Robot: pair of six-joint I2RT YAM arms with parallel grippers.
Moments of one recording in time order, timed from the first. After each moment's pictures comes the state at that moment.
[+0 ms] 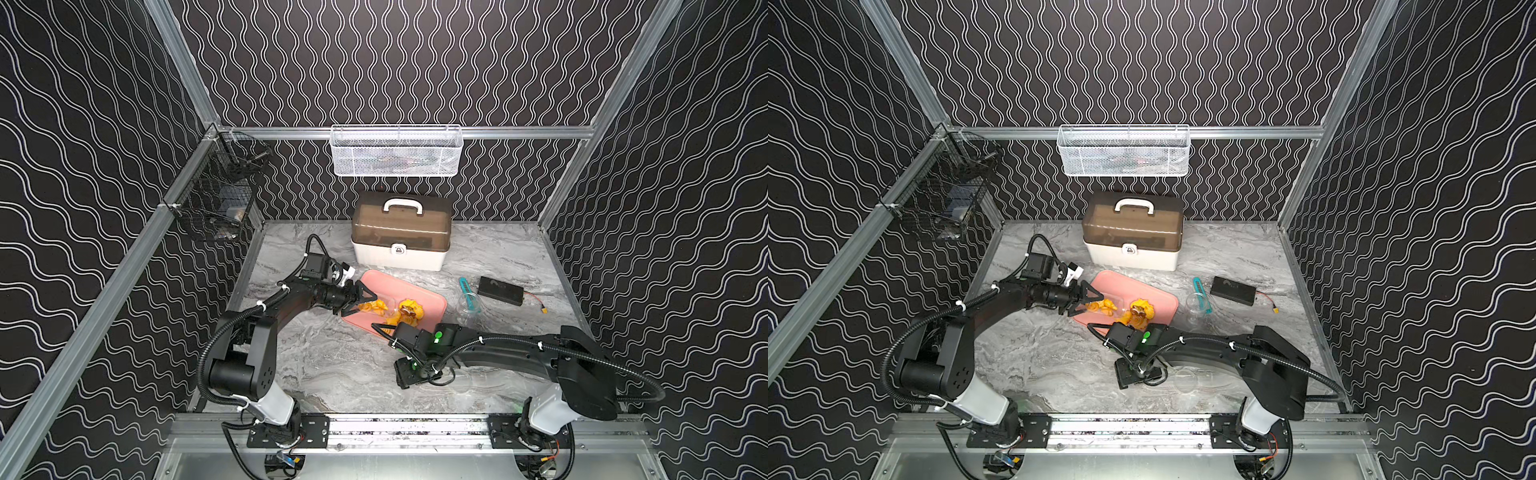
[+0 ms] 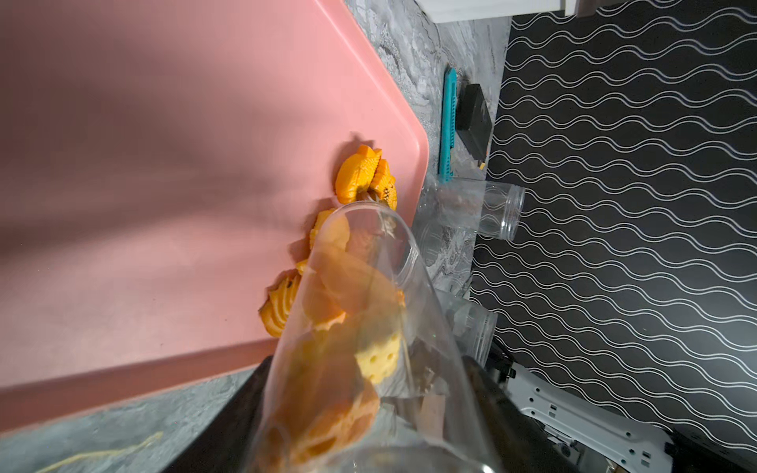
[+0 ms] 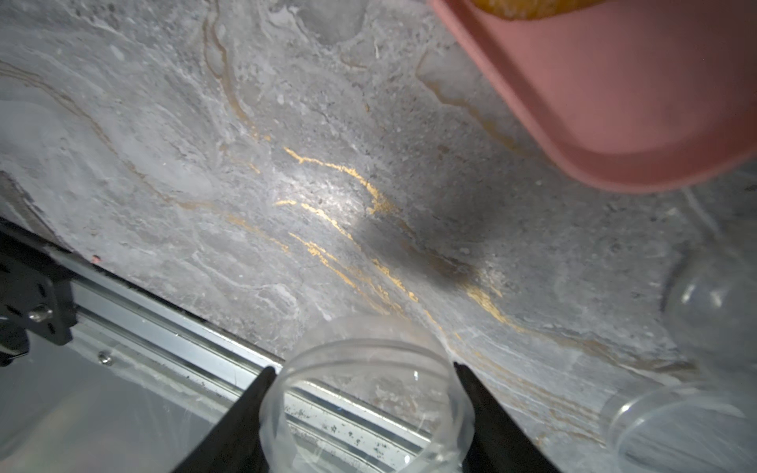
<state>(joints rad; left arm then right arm) -0.11 1.61 0.97 -0.43 0.86 -0.54 1.16 1.64 1.06 -0.78 -0.08 0.82</state>
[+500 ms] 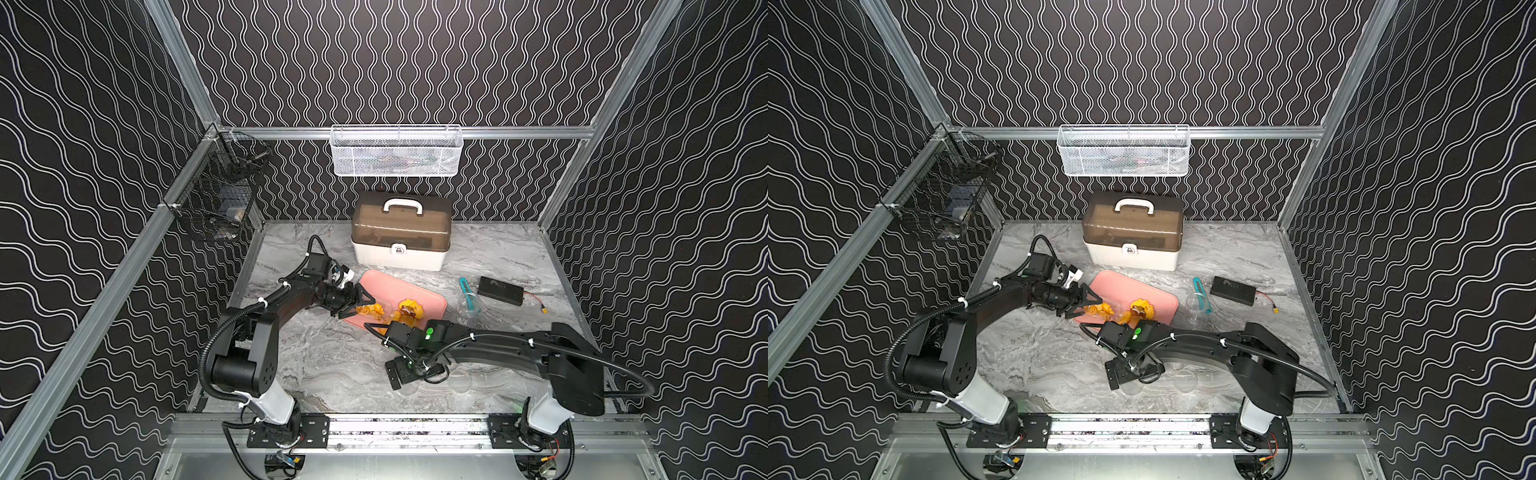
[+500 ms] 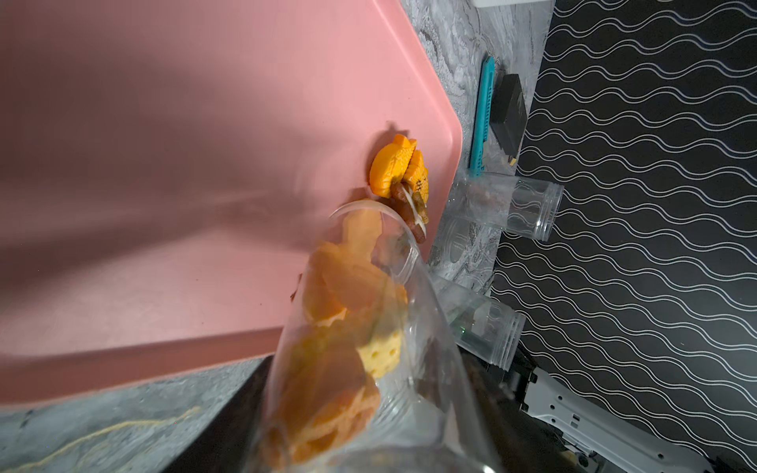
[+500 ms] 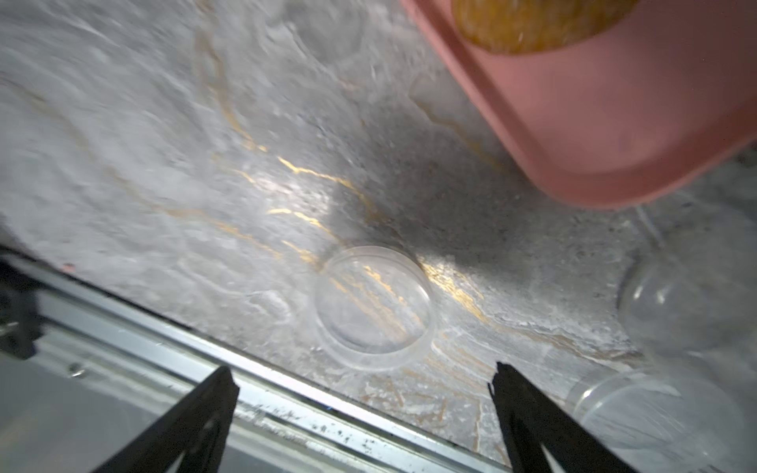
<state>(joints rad) -0.11 1.63 0.99 -0.51 0.83 -0.49 1.17 1.64 1.16 -0.87 -0.02 0.79</state>
